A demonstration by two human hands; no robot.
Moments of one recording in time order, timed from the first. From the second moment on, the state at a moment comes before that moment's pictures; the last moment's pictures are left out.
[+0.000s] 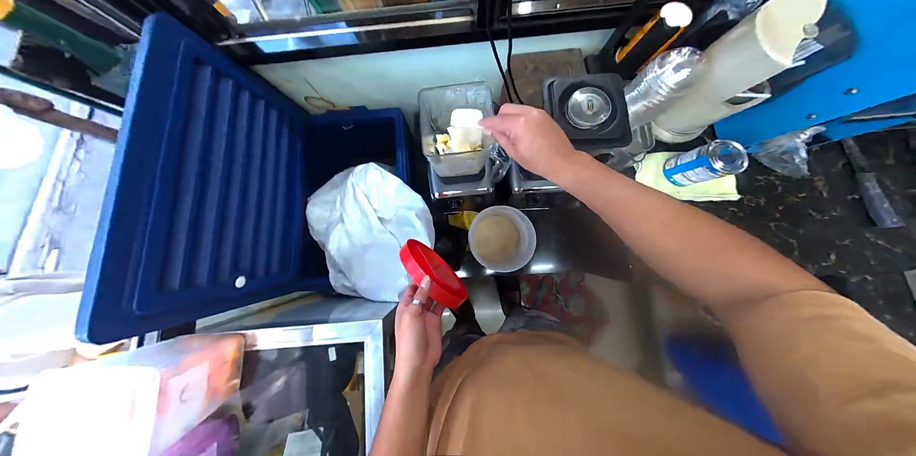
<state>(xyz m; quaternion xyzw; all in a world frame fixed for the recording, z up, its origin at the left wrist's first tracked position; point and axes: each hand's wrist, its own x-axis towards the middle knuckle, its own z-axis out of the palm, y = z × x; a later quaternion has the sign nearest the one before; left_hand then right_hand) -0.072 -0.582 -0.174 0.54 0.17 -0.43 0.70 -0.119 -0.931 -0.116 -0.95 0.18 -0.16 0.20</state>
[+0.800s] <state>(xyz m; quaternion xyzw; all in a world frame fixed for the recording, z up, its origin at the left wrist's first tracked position) -0.064 -0.663 -0.245 0.71 -0.48 -0.44 0.28 -0.281 -0.800 -0.233 -0.60 0.62 -0.03 0.51</state>
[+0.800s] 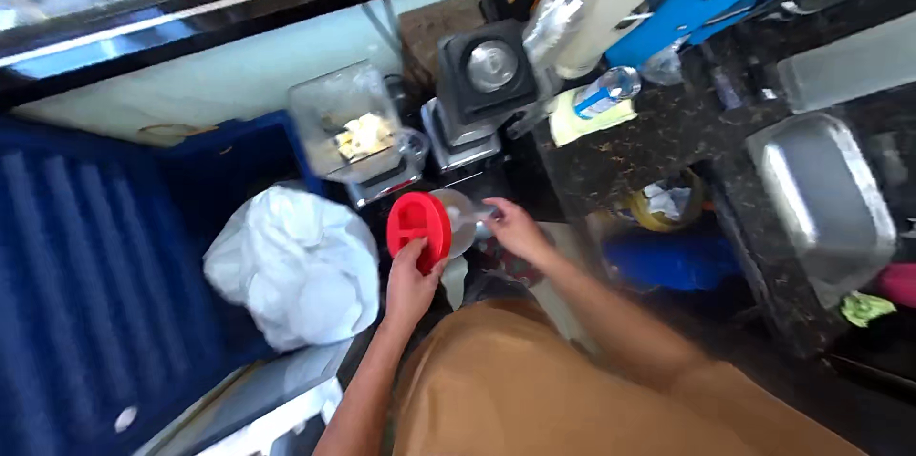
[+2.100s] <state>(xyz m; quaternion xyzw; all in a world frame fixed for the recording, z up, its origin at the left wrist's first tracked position) 0.025 -0.523 -0.214 0.94 -0.29 -0.16 0.12 -0.183 -0.998 -0.002 -0.87 0.24 -0.27 0.33</state>
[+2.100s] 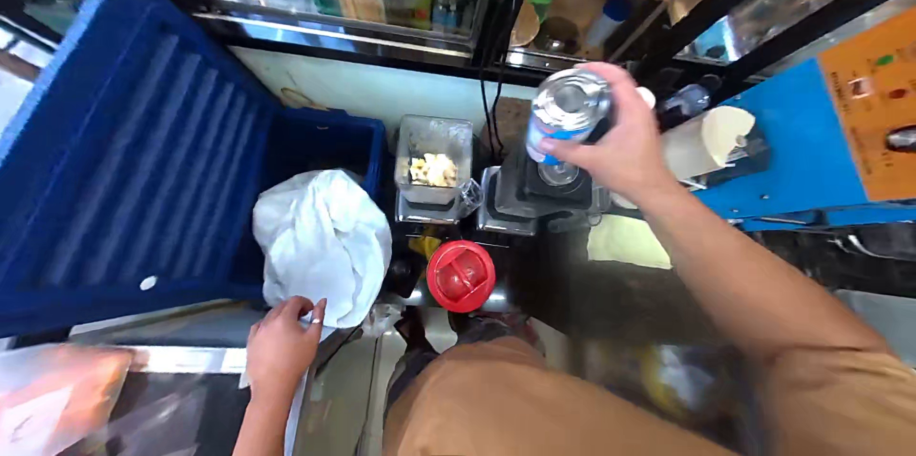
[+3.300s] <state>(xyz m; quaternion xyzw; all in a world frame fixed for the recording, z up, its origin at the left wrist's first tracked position) 0.029 -0.524 -0.222 0.94 -0.28 -0.15 0.10 -0.073 -1.009 -0.009 -0.99 -0.01 0.05 -0.11</state>
